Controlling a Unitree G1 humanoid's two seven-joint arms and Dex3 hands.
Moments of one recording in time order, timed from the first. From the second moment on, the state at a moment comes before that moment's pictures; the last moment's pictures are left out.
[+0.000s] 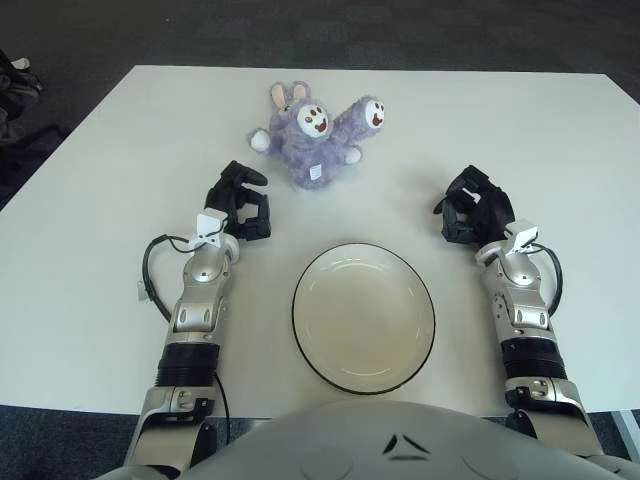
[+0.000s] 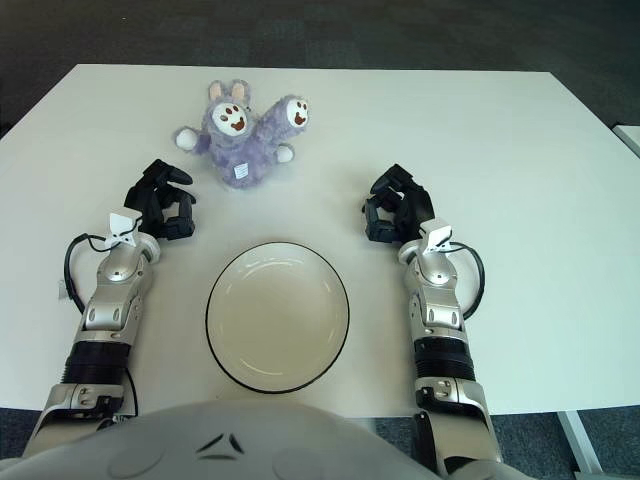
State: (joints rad) left arm -0.07 0.11 0.06 0.08 0.01 -0.05 0.03; right arm -0.12 -0.14 -0.13 0.23 0.11 -0.18 0.13
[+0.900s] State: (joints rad) left arm -0.08 0.10 0.06 0.09 0.02 -0.05 0.04; right arm -0.13 -0.14 -0.13 0.25 0.11 -0.20 0.14
